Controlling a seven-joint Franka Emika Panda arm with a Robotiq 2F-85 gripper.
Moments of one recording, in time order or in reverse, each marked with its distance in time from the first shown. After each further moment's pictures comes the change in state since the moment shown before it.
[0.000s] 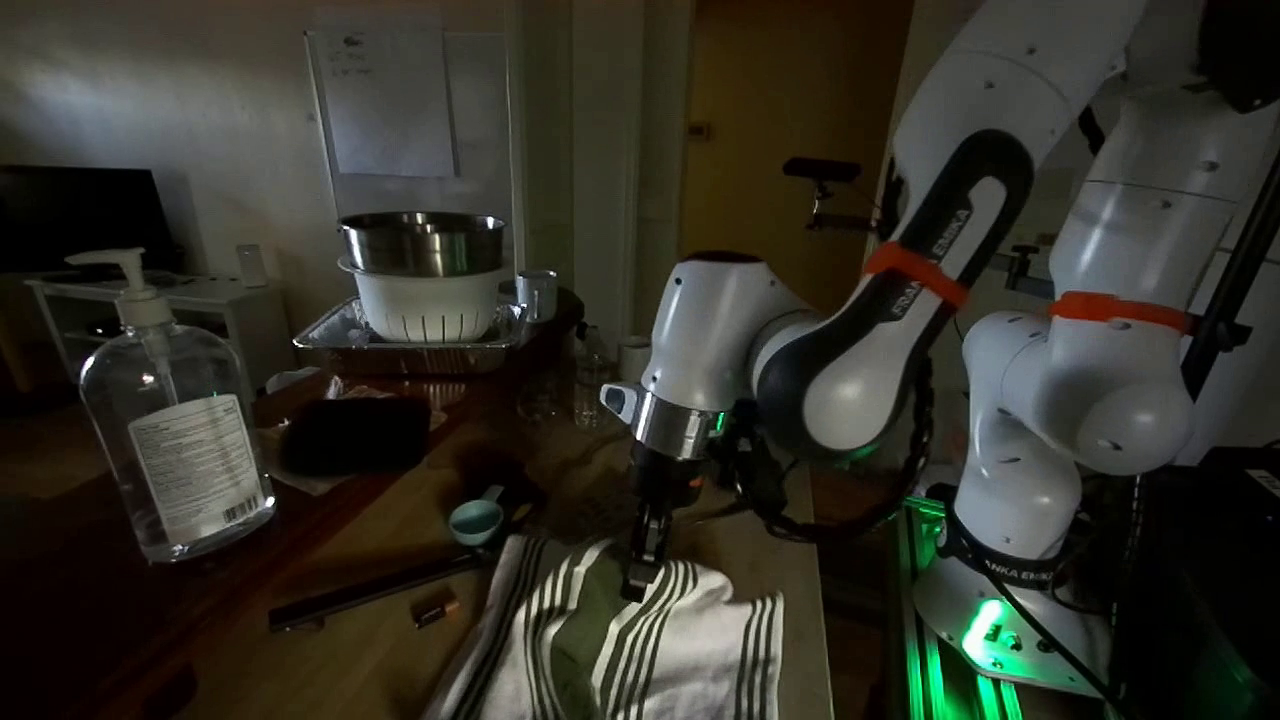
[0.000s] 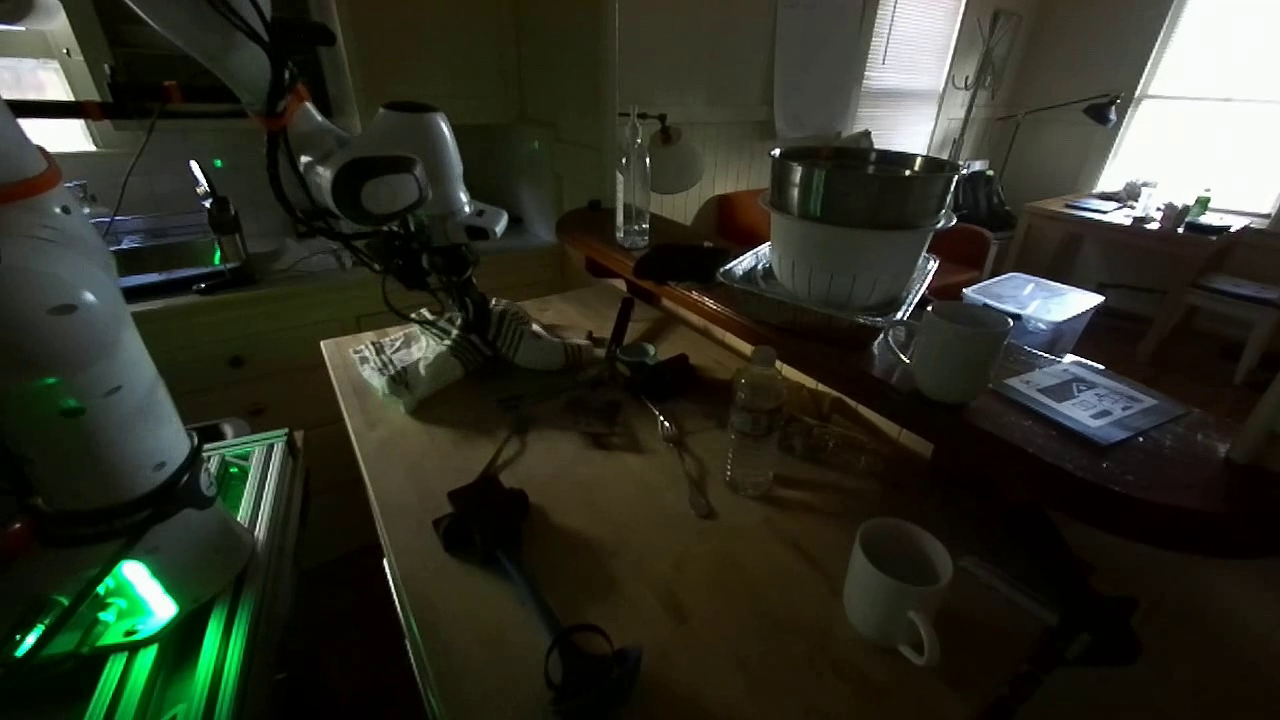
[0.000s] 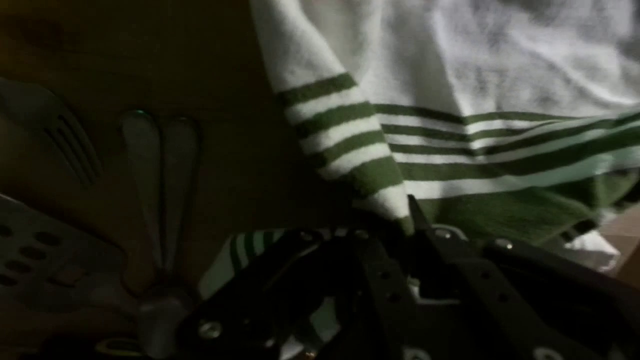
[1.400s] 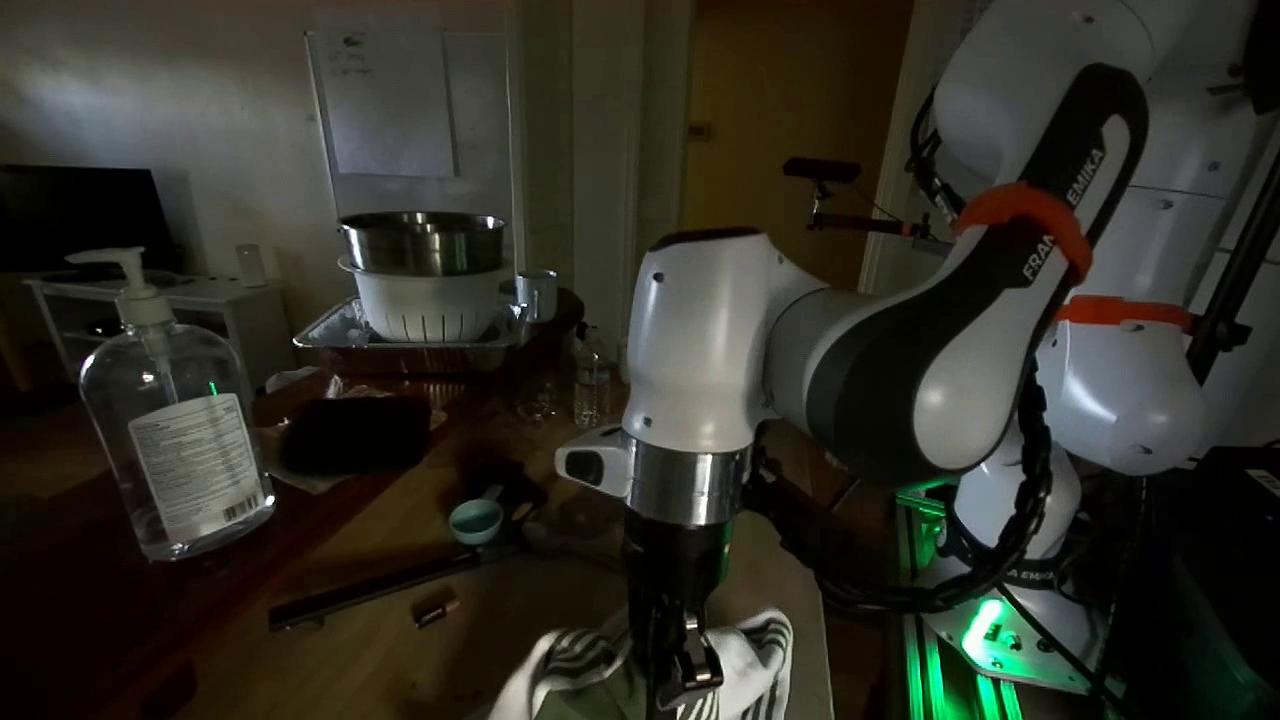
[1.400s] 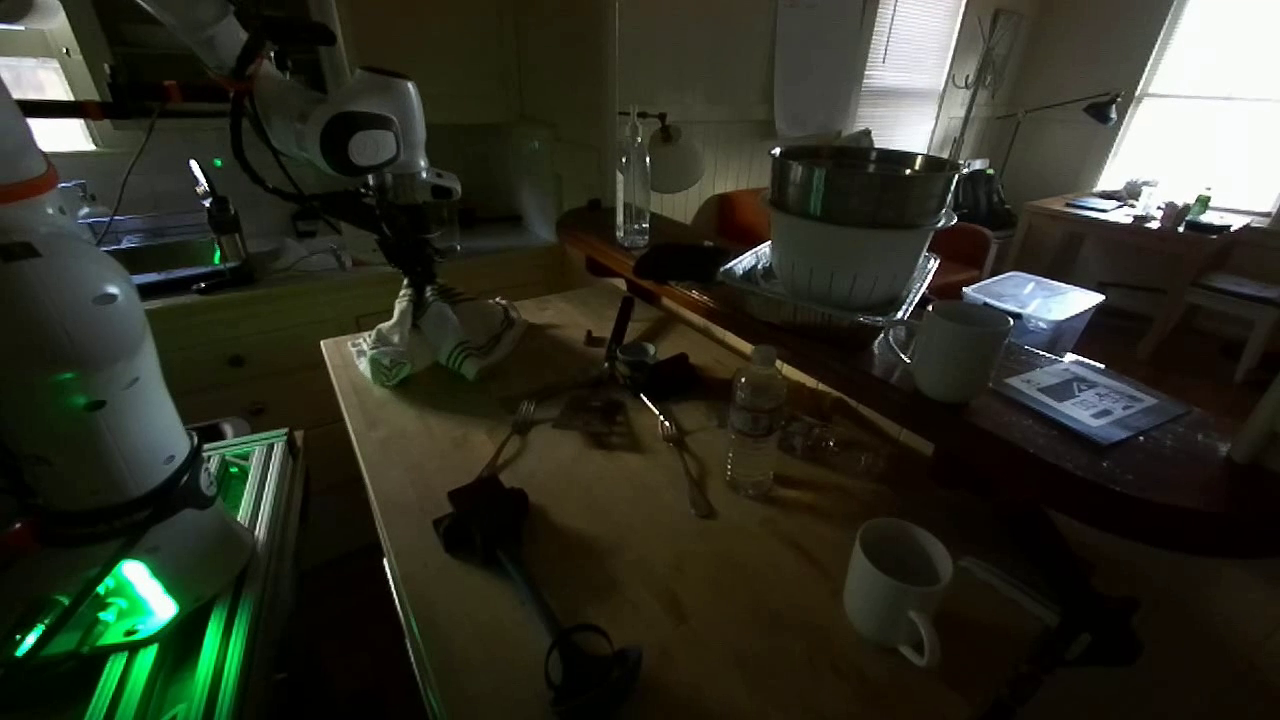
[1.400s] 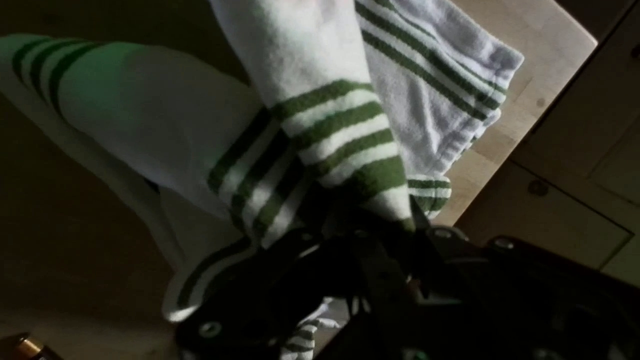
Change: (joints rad) arm 0.184 0.047 0.069 0.201 0.035 -0.247 -0.135
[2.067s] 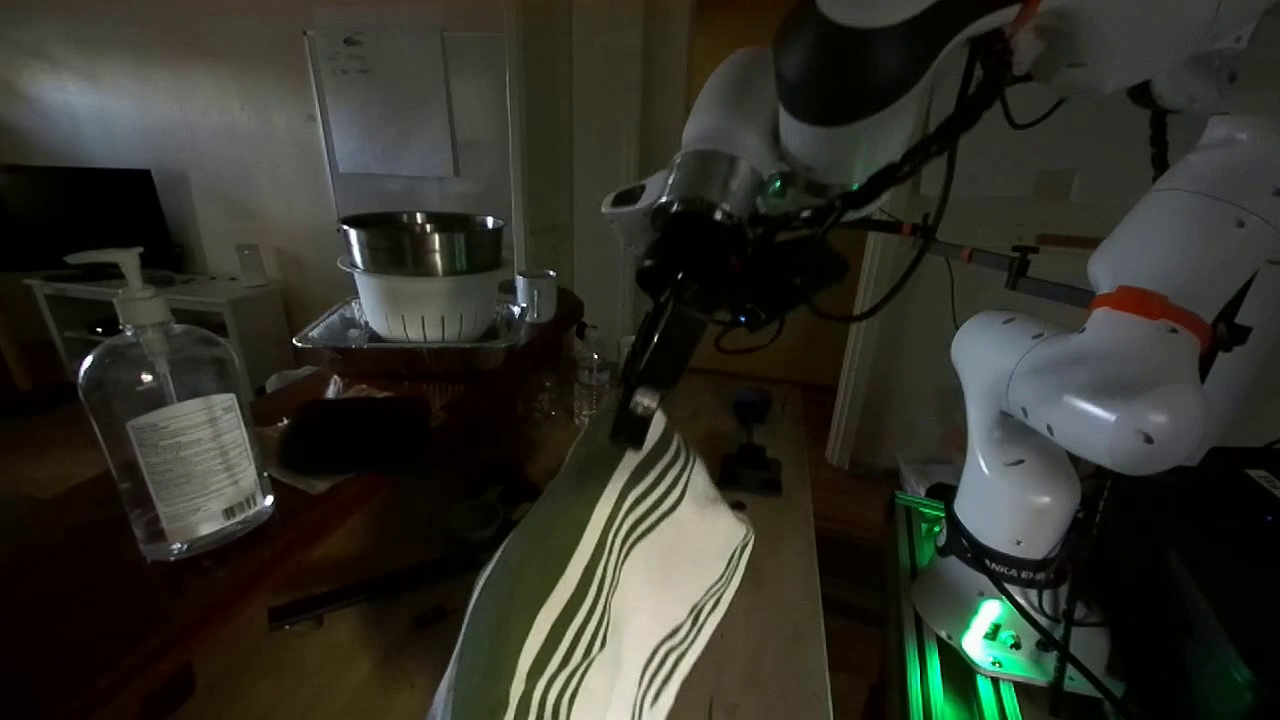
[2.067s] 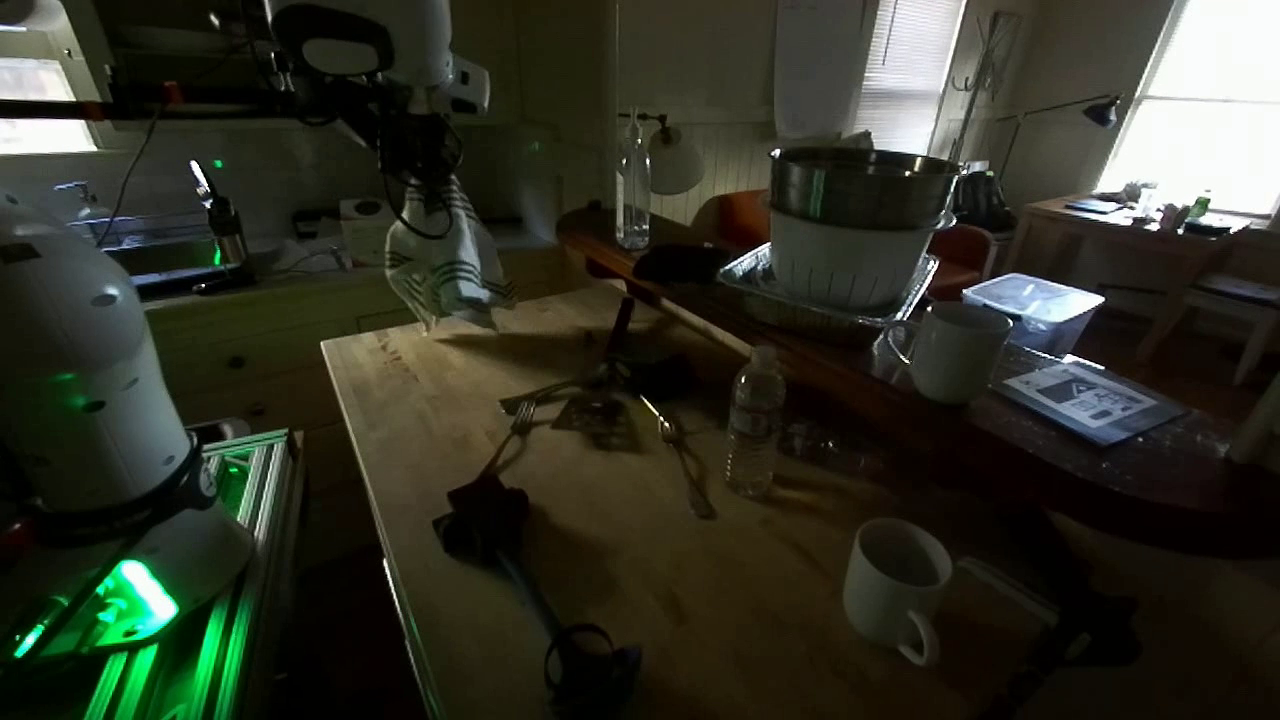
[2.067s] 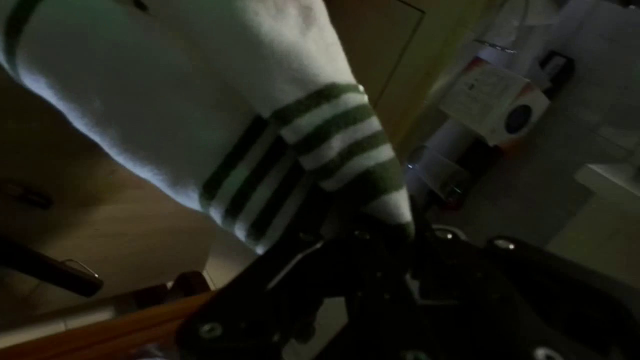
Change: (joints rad) arm -0.004 -0.434 -0.308 -0.036 0.622 -0.243 -0.461
